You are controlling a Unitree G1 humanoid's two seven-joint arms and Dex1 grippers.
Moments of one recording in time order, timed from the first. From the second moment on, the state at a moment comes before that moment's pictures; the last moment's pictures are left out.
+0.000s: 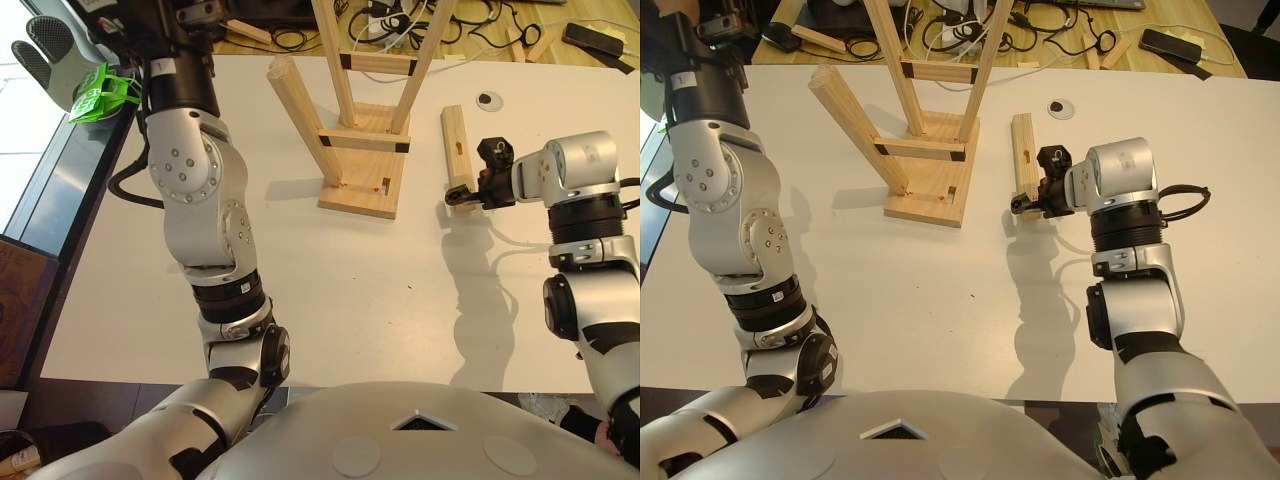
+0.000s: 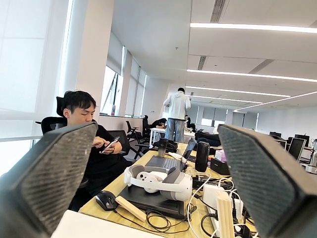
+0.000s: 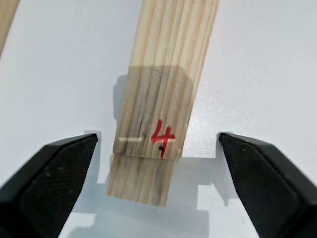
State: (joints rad) left arm -0.44 0.04 0.16 -0.39 -0.04 0.30 0.15; right arm -0.75 -0.38 0.09 0.44 0.18 1.40 0.38
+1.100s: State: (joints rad) left arm -0.46 0.06 0.18 -0.38 -0.05 0.29 0.14; right arm -0.68 -0.28 -0.09 0.21 0.13 1.22 0.16
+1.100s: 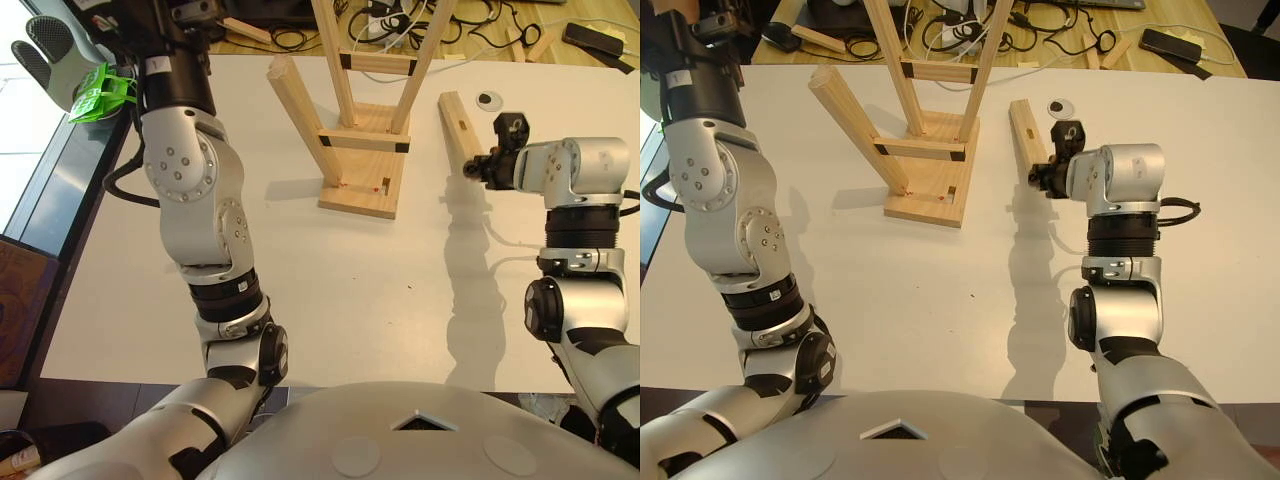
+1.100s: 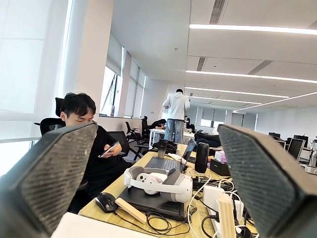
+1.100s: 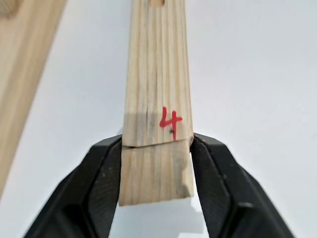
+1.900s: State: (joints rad) left arm -0.46 0.09 0.19 -0.37 -0.07 0.30 0.11; right arm -0.20 -0.38 -0.16 -0.39 0.59 1.61 0.00
